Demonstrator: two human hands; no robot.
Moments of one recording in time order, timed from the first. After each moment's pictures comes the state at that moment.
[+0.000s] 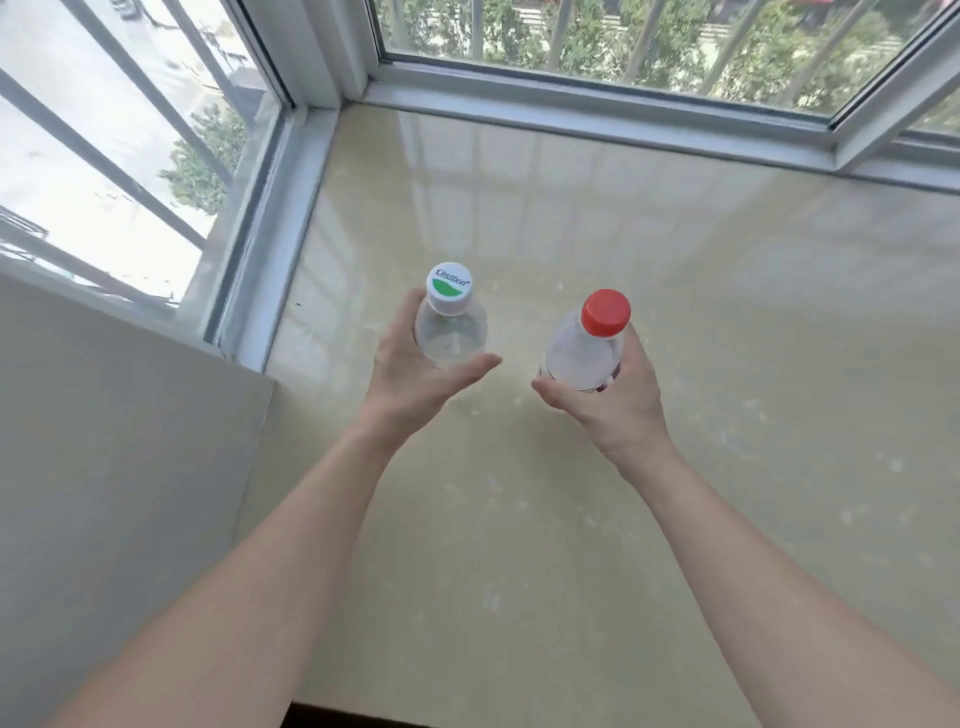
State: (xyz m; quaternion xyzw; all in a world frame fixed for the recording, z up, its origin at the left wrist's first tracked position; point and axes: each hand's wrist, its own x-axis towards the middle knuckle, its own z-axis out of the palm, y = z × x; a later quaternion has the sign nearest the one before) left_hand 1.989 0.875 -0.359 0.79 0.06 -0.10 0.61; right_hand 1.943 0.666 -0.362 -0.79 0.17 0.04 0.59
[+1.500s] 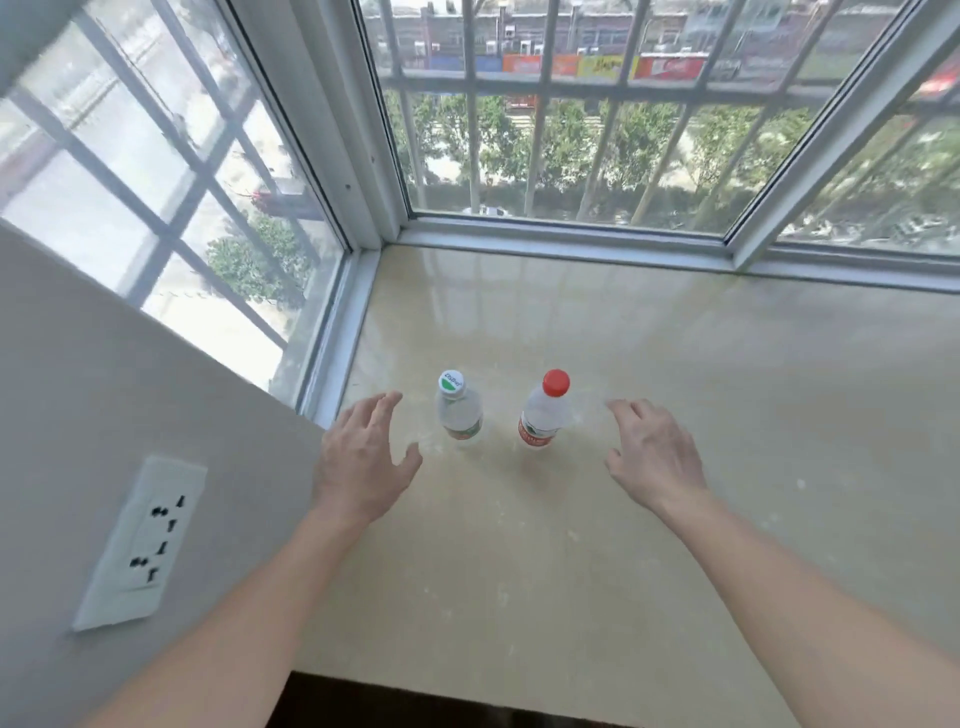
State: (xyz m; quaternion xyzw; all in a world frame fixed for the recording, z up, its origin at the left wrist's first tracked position) left_hand 1.930 0.940 -0.235 0.99 -0.03 -0.06 0.15; right_hand 1.902 0.622 -0.243 -0.98 0.10 0.17 0.11
